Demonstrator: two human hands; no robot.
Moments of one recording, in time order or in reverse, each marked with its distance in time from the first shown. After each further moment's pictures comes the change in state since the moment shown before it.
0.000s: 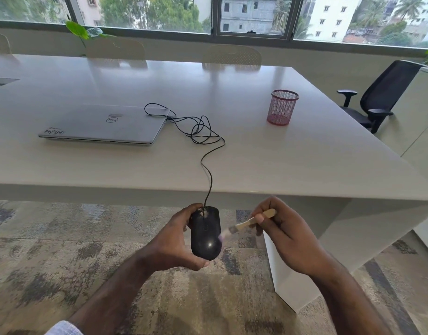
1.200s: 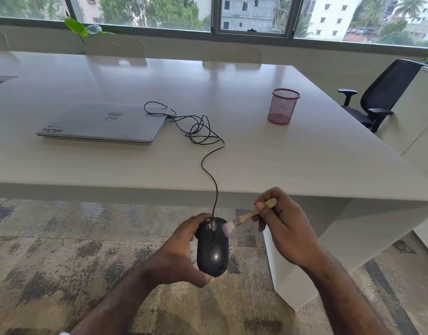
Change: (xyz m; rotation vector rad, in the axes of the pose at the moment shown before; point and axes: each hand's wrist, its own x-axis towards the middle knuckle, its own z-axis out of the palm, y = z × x) left_hand -0.005 -0.015 0.022 -0.034 -0.059 0.038; right_hand 0.014 -0.006 0.007 -0.053 0.158 0.011
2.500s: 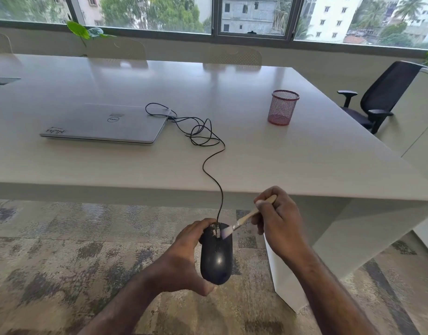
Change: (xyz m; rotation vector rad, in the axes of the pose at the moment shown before) left_hand -0.012 0.008 0.008 0.020 -0.029 0.023; right_hand 0.004 -0.006 0.019 0.036 0.204 0.207
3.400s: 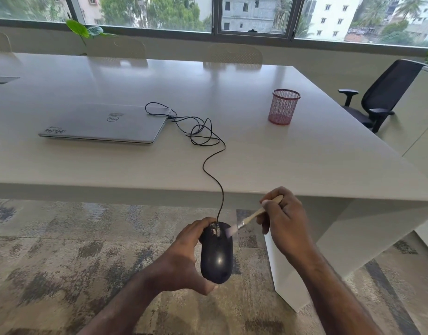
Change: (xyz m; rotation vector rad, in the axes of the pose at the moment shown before) left_hand 0.004 -0.004 -0.001 0.003 0.010 0.006; right_hand 0.006 0.004 -0.007 0.030 0.020 0.059
